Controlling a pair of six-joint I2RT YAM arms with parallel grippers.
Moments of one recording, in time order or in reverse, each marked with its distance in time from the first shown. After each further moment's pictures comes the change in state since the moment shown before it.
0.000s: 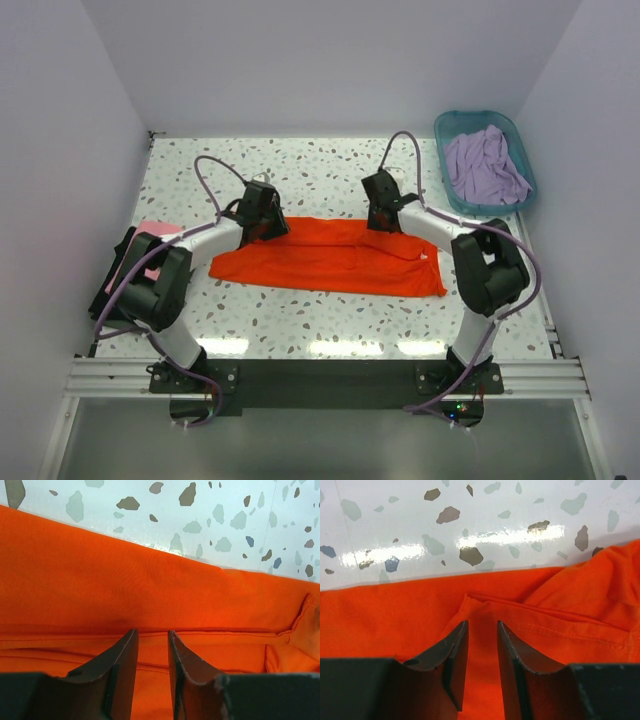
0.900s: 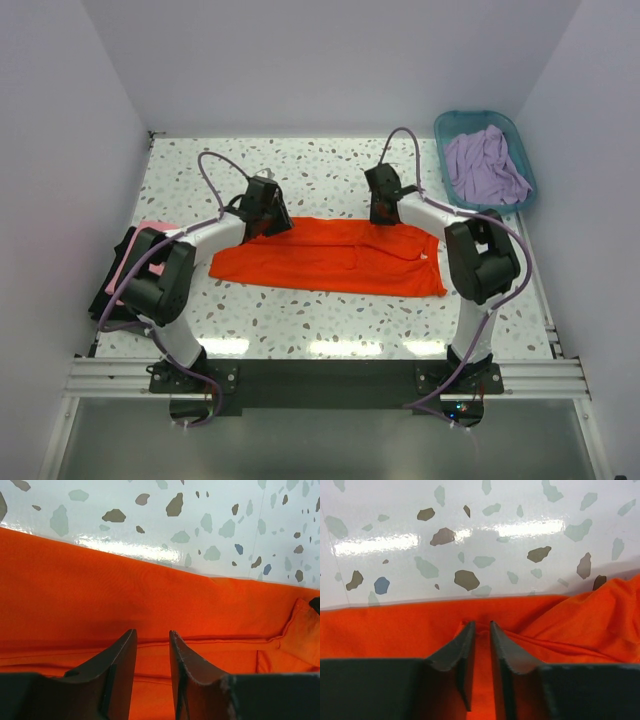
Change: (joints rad) left arm 0.000 0.040 0.051 0.001 0.018 -0.001; right arm -0.051 0.112 0.102 -0.020 -0.057 -0.072
